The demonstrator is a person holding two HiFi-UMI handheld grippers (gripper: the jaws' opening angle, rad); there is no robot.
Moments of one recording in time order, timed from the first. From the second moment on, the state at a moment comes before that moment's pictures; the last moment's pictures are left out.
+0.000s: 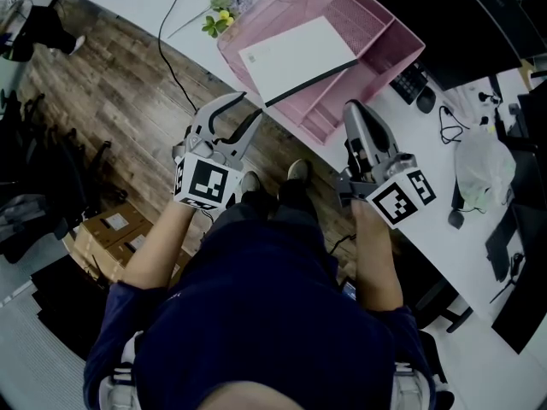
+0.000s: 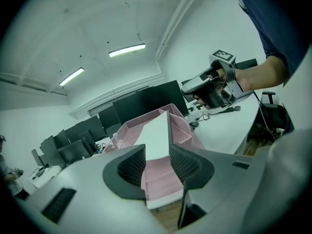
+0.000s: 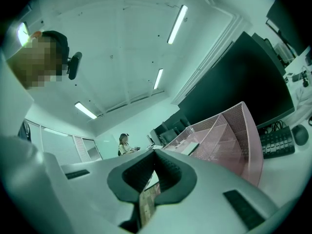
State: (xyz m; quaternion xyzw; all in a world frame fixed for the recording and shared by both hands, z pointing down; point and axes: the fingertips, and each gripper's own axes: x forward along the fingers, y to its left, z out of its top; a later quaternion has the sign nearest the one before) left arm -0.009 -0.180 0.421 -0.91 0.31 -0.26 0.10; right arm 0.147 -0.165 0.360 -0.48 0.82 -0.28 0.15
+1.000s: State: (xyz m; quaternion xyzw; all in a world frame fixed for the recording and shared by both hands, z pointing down) left arm -0.076 -0.190 0.383 -0.91 0.35 -0.19 0.08; right arm 0.080 -0.160 0.335 -0.47 0.83 -0.25 0.13
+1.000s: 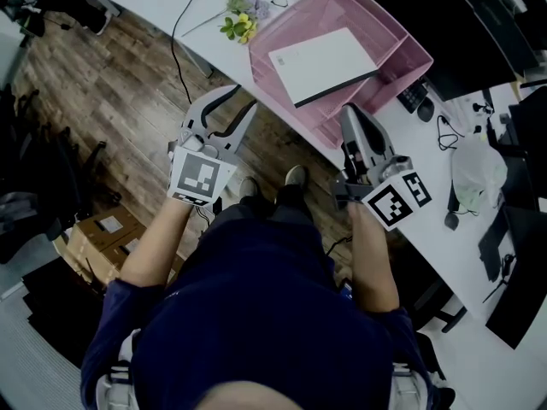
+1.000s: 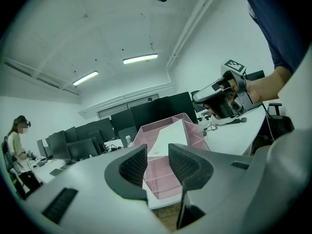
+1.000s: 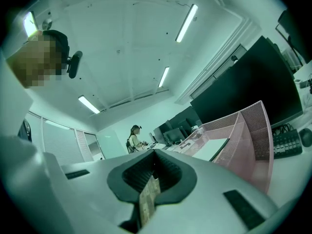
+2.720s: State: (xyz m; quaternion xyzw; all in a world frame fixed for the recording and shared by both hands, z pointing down) left arm -0.088 -0.207 0.360 -0.92 0.38 -0.12 0.04; right arm 0.056 -0.178 0.331 -0.45 0.86 -0.24 0.09
